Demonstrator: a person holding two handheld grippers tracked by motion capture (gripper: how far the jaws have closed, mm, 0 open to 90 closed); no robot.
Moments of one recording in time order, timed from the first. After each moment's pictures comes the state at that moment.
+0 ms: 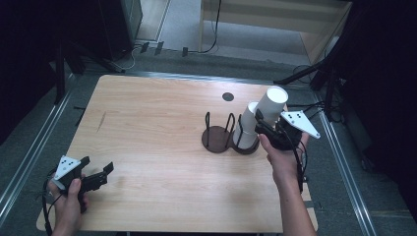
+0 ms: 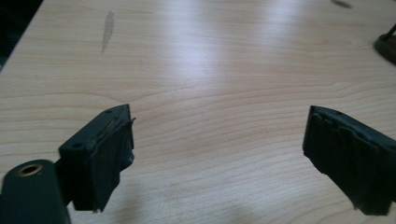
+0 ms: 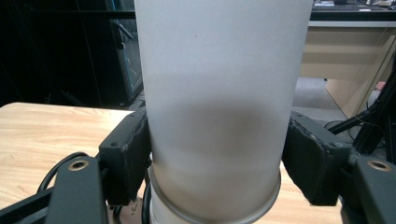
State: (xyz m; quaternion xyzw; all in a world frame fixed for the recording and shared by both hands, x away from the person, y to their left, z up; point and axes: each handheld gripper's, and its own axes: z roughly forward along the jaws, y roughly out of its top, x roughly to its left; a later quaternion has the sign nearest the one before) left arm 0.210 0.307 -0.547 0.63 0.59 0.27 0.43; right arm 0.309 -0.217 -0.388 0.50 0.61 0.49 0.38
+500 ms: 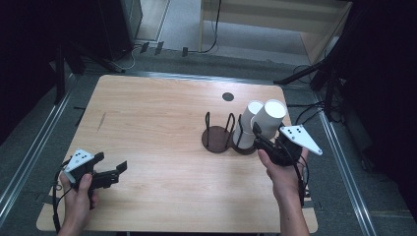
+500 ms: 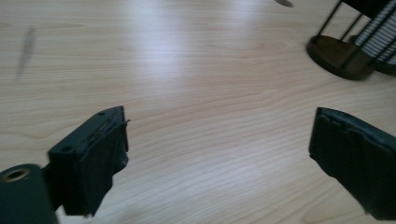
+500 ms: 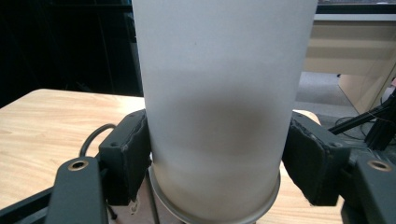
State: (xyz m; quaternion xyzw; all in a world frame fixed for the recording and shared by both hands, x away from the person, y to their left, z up) left arm 0.219 0.270 -0.513 0.67 0.54 0.21 0.46; right arm 0.272 -0.213 -0.393 0.49 0.62 0.49 0.36
